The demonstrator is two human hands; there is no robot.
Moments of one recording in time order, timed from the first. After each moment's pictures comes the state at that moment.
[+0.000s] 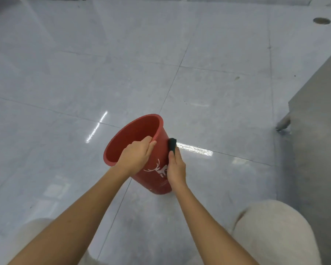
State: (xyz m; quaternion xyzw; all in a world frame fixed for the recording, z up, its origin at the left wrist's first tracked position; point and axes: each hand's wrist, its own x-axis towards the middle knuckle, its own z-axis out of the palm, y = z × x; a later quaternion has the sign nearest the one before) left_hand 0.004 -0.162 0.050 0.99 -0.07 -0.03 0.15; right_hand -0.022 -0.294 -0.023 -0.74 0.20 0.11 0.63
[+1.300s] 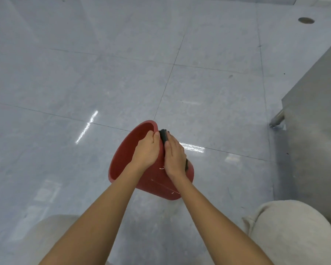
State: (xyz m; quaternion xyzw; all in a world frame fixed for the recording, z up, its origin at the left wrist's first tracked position) left_hand 0.021 -0.177 0.049 0.92 0.05 -0.07 0.38; right_hand 0.004 -0.278 -0.011 -0.85 0.06 -0.01 0.52
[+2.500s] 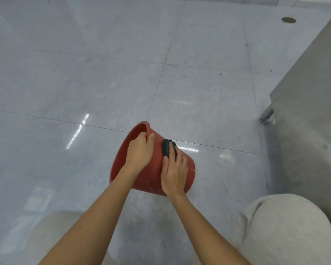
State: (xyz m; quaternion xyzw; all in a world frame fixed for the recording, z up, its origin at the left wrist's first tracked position) left_hand 0.013 -0.174 0.042 0.93 0.06 -0.03 0.36; right_hand -0.049 -0.277 -0.030 -0.93 0.12 -0.08 0.34
